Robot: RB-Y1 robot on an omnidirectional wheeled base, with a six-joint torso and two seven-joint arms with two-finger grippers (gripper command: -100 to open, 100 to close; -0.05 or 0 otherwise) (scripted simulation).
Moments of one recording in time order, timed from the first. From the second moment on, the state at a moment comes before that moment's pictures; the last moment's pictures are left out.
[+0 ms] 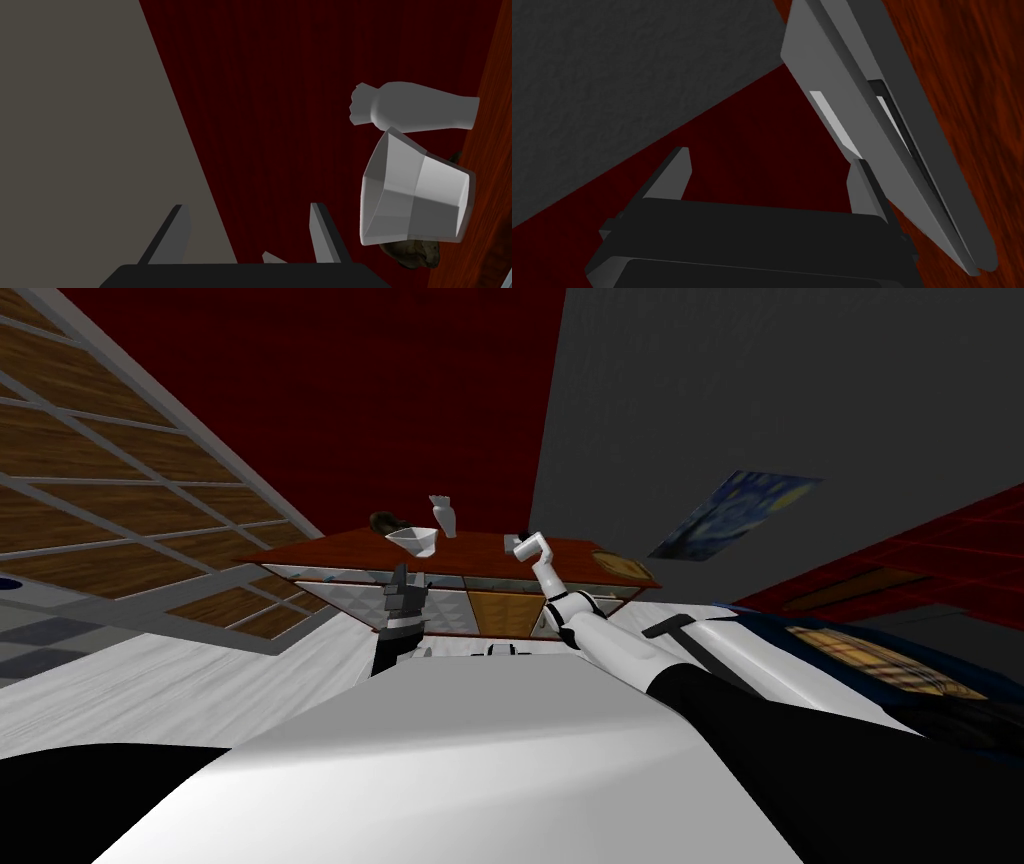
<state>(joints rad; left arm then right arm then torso) 0.54 -0.01 0.04 -2.22 -0.10 -0.51 0.14 -1.00 -0.13 0.14 -1.17 0.47 1.02 1.84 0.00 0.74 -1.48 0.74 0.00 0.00</state>
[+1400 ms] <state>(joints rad) 0.54 -0.01 0.04 -2.22 -0.10 -0.51 0.14 -1.02 -0.11 0.34 -1.10 0.58 1.06 2.19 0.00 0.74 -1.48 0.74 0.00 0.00</state>
